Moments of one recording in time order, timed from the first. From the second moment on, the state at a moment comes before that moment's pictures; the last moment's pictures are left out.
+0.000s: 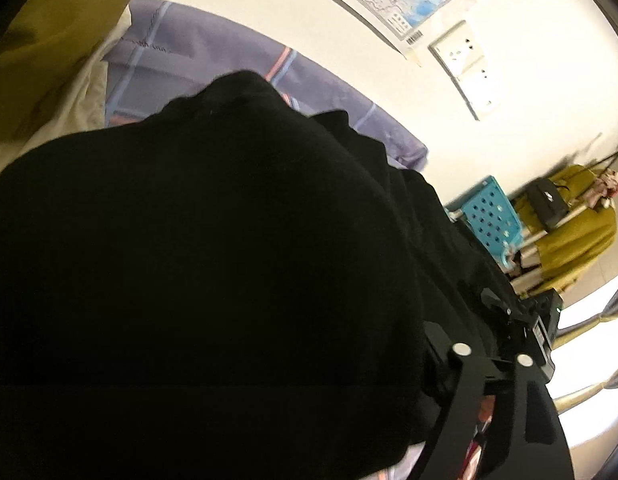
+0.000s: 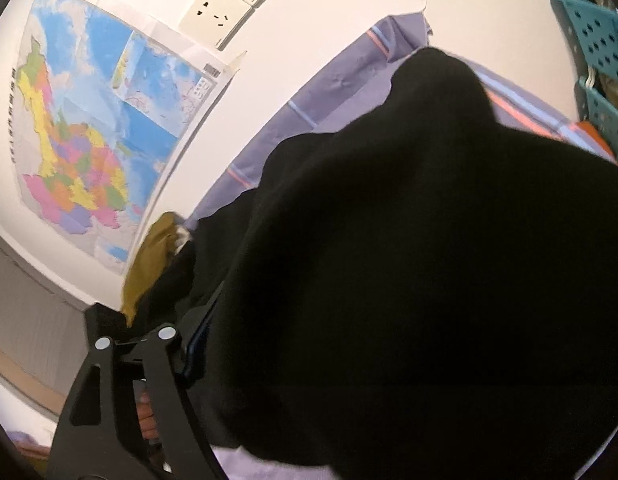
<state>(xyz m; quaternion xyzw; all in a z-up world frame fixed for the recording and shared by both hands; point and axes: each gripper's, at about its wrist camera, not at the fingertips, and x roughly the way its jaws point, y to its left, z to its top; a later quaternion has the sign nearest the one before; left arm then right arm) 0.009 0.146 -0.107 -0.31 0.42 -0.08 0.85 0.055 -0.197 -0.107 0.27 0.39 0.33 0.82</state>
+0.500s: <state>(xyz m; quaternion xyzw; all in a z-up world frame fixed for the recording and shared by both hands) 0.024 0.140 -0.104 -0.26 0.42 -0.03 0.87 0.063 -0.192 -0.111 0.27 0.38 0.31 0.83</state>
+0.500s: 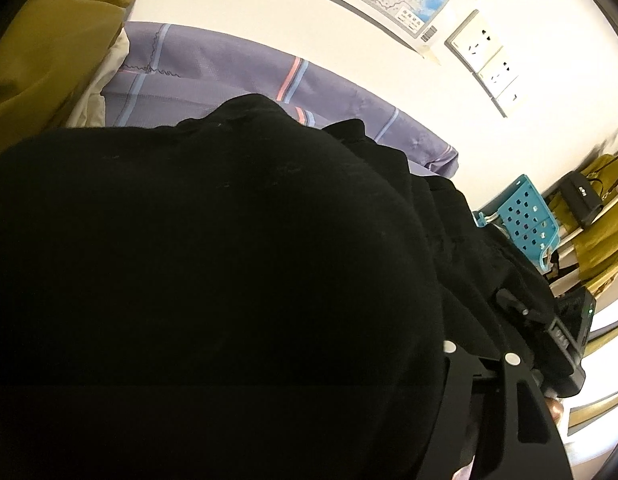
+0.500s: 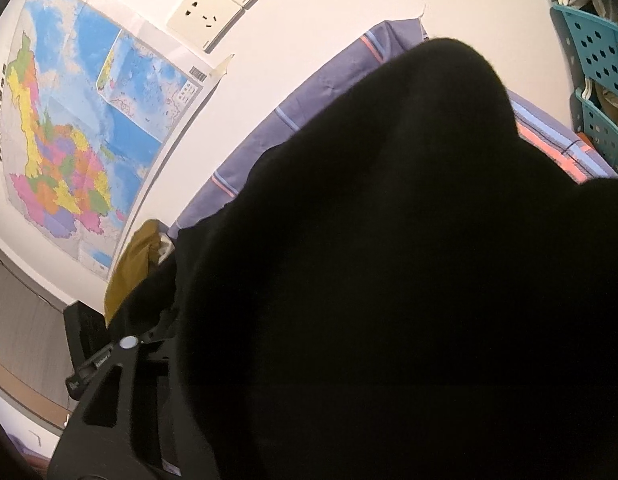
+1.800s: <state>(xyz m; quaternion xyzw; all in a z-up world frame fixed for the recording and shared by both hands) 0.026 0.145 -0.091 -0.24 0.42 -0.05 0.87 0.061 -0.197 -0.087 0.30 0.37 0.35 0.81</state>
